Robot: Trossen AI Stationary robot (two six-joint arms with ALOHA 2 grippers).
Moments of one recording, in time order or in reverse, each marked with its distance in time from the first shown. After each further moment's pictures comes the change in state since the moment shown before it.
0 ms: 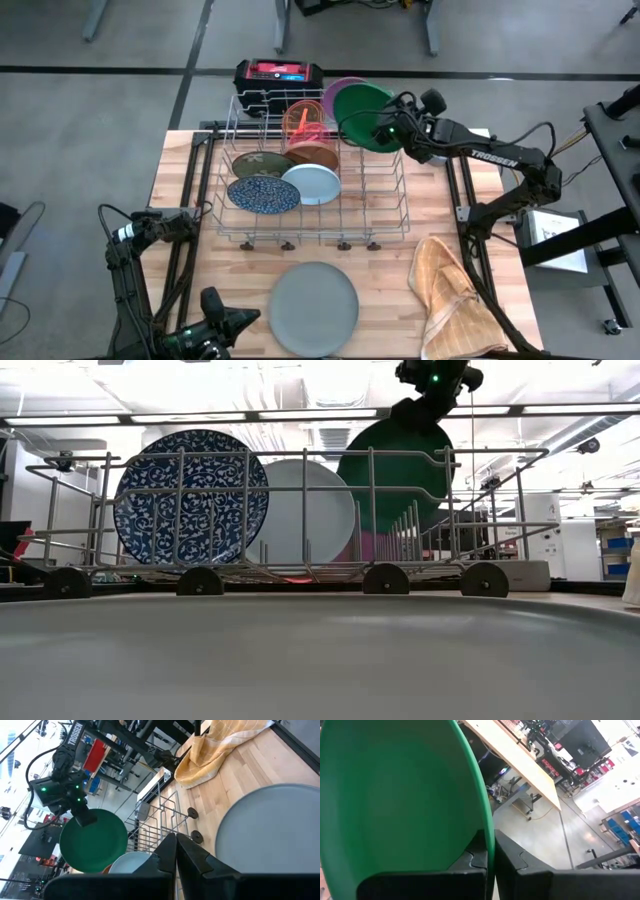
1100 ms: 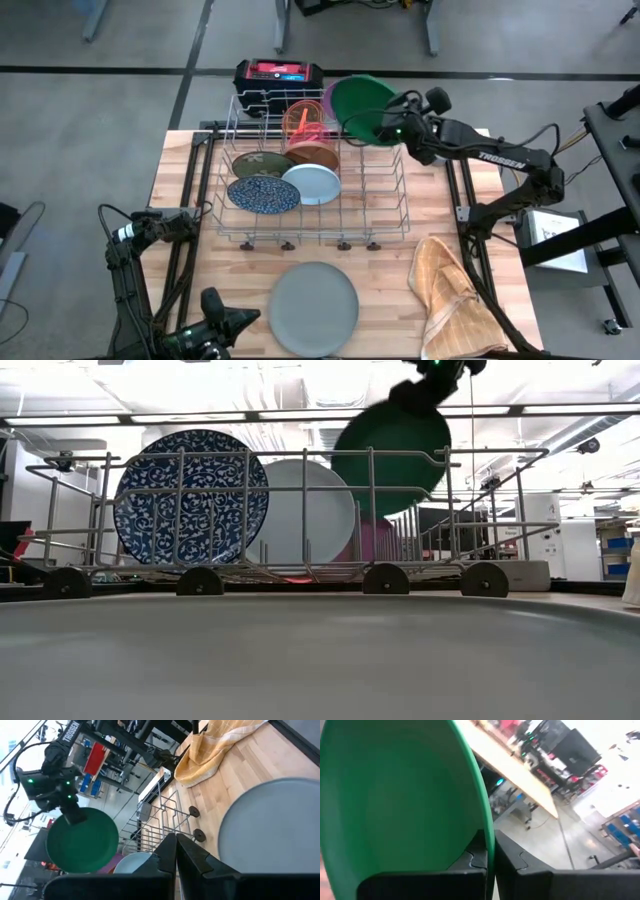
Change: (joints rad) left arm 0.000 0.000 -0.001 0.000 0.002 0.043; right arm 0.056 -0.025 0.075 0.017 0.089 -0.038
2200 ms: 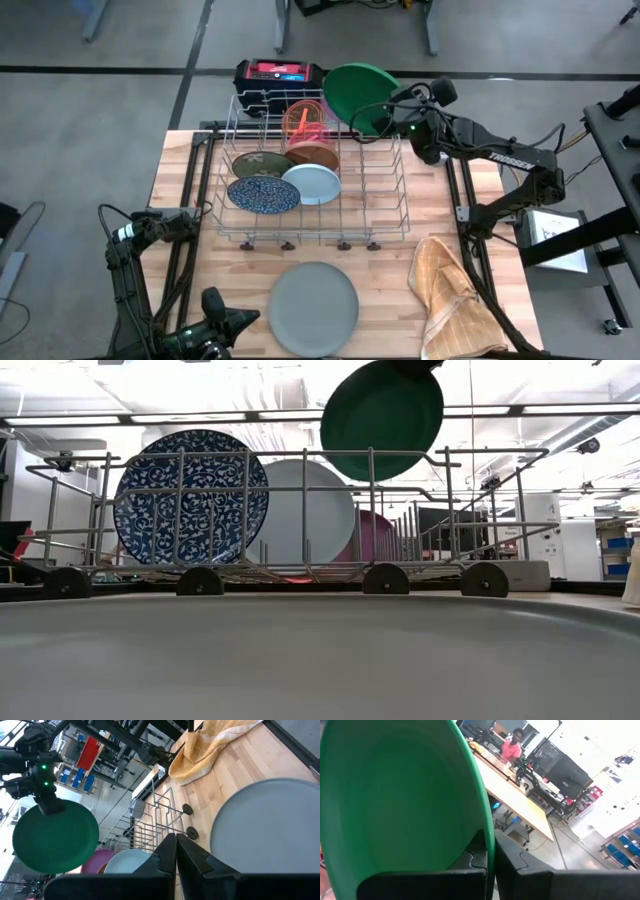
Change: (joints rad) left arm 0.000 -0.001 0.000 0.000 0.034 -0.031; right arm 0.068 0.001 0.121 0.067 0.032 -0.158
